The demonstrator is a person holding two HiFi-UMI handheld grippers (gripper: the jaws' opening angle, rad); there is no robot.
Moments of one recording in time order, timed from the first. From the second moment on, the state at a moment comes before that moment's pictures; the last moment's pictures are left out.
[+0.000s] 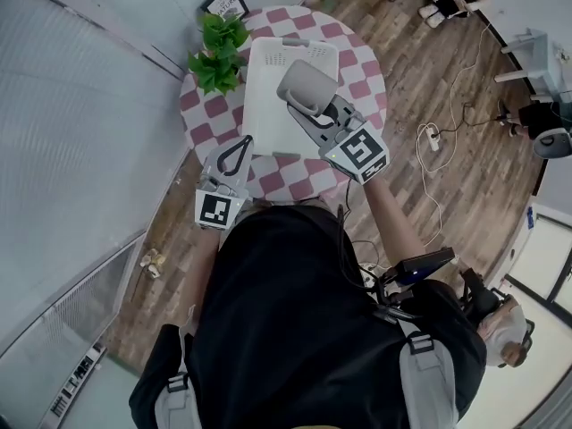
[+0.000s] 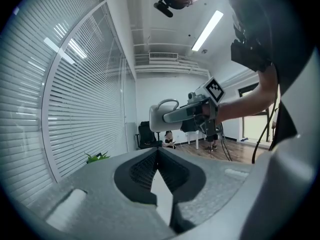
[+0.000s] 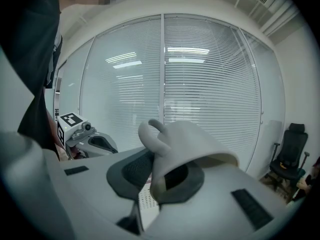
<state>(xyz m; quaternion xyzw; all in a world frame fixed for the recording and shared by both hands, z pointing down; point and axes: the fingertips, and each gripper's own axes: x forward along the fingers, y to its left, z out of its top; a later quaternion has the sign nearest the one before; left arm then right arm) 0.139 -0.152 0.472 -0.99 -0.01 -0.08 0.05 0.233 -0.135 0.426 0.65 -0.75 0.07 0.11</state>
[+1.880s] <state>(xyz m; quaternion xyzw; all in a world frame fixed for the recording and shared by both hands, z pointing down) 0.168 -0.112 0.463 -0.99 -0.11 -0.04 0.05 0.220 -0.058 0.449 0.73 -0.68 0.03 0.05</state>
